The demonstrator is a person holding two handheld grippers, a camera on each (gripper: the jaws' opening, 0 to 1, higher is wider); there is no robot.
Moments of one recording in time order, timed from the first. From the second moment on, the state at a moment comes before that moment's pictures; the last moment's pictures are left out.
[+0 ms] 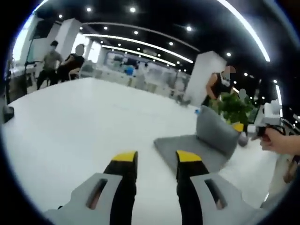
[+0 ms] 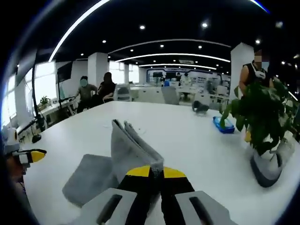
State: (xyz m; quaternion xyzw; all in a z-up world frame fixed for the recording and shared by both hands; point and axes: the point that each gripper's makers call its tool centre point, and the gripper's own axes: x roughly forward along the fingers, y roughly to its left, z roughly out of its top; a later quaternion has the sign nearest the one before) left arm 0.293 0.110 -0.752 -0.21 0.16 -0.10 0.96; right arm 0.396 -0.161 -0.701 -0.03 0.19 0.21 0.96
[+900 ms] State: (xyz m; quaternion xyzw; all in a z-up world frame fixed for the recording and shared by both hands) left arm 0.288 0.108 -0.743 -0.14 0.13 -0.08 0.98; right arm 0.372 -0.224 -0.747 -0.02 0.23 0.13 0.96
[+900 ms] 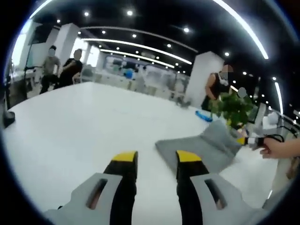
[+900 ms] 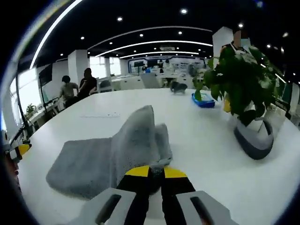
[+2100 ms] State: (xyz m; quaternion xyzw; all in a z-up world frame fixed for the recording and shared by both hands) left arm 0.324 0.072 -0.739 -0.02 0.17 -0.17 0.97; right arm 0.385 -0.263 -0.762 0.02 0.22 0.08 0.97
